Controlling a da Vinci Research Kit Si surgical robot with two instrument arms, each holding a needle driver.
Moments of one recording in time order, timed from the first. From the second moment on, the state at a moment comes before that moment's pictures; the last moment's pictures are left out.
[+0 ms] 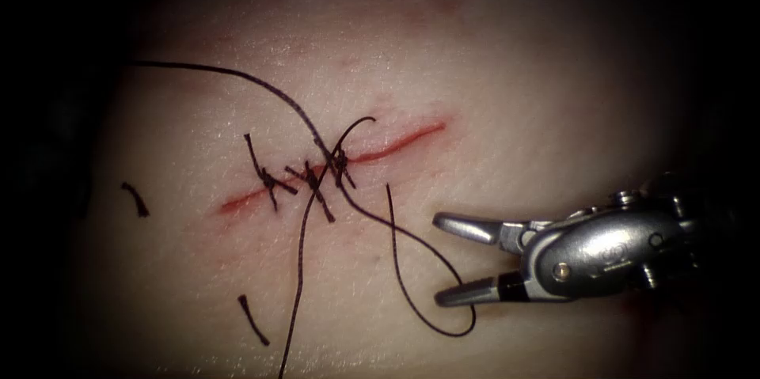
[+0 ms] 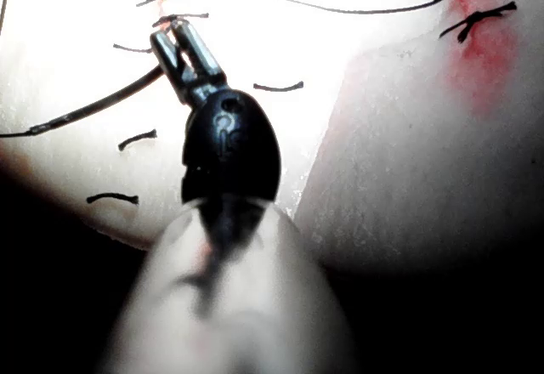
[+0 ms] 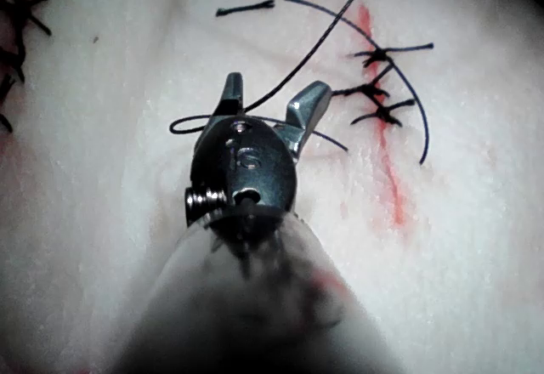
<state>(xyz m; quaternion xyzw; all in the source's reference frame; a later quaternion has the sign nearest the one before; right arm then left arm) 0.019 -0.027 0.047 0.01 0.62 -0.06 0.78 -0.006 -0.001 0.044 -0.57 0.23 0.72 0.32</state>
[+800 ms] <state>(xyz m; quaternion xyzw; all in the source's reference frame) 0.011 -0.021 0.046 0.04 0.67 0.03 0.74 -0.009 -0.002 0.045 -0.58 0.24 0.72 0.30</state>
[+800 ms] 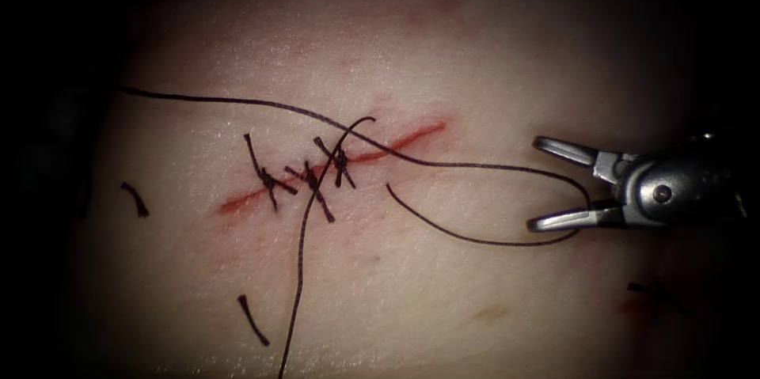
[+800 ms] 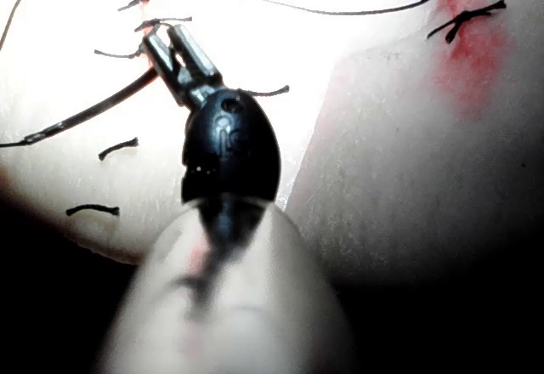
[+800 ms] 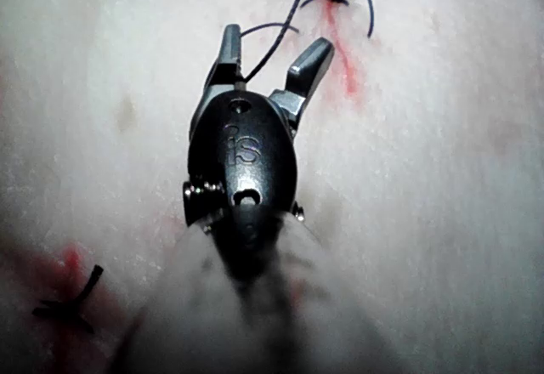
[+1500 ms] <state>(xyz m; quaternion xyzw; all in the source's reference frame) 0.012 -0.021 0.043 0.18 0.73 0.15 0.64 -0.025 -0.009 0.041 -0.69 0.14 0.70 0.14</state>
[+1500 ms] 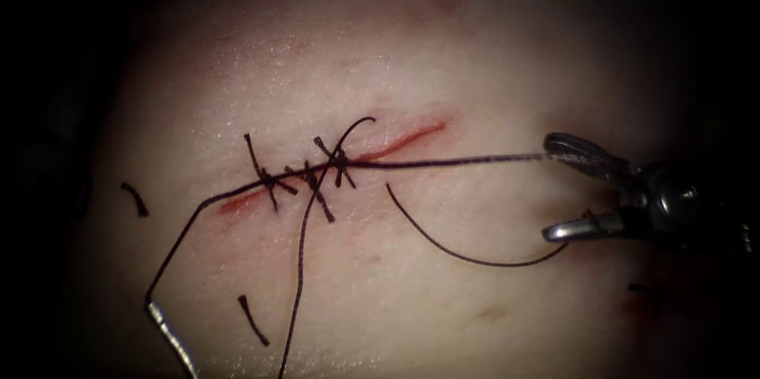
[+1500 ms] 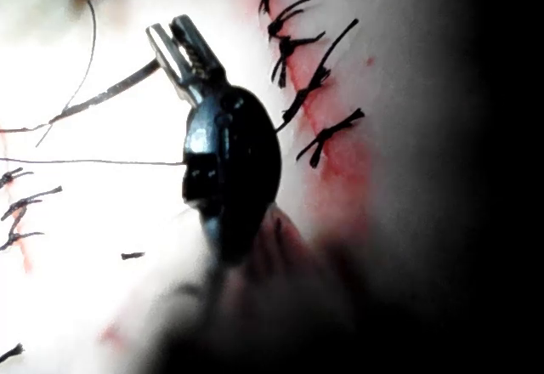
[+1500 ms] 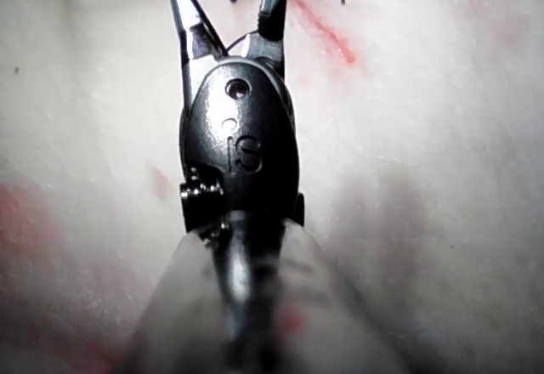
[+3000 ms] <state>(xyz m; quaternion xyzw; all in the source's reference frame) 0.008 -0.017 0.044 0.04 0.42 -0.12 0.90 -0.018 -0.016 0.041 -0.64 0.11 0.76 0.09</state>
